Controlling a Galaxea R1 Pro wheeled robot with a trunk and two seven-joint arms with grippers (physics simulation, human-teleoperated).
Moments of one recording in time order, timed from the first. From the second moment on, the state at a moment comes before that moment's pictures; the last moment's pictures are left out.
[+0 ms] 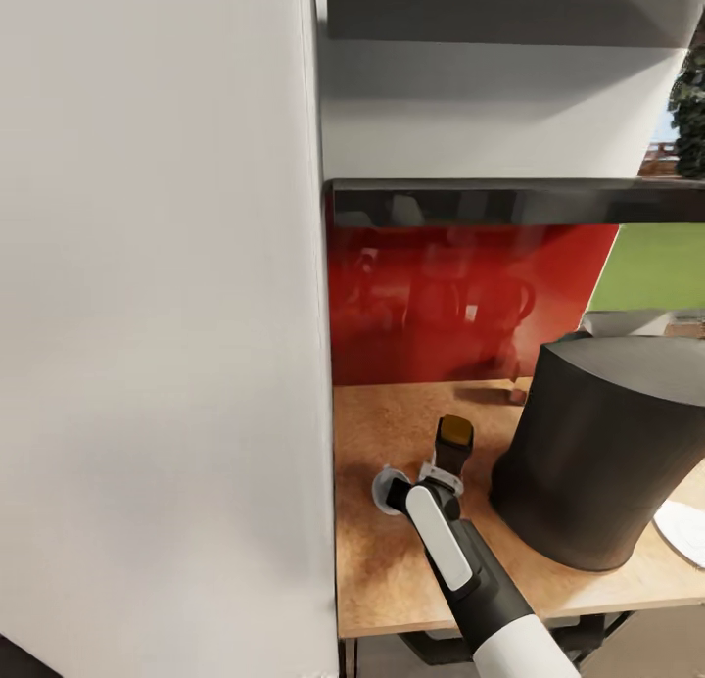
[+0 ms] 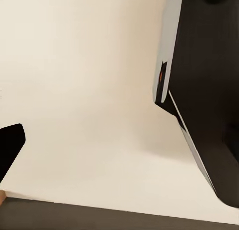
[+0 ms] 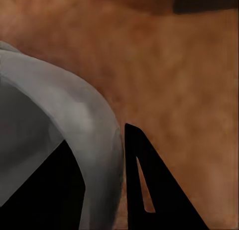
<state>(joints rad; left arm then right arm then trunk) 0.00 0.15 0.39 -0.03 -0.32 -0.05 -0.02 -0.53 0.17 0.27 -1.13 -0.80 0.60 -0.85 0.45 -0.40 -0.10</state>
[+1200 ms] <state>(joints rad) 0.00 0.15 0.39 -0.03 -0.32 -0.05 -0.01 -0.53 0.17 0.34 -1.35 -0.81 0.60 -0.85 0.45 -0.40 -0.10</state>
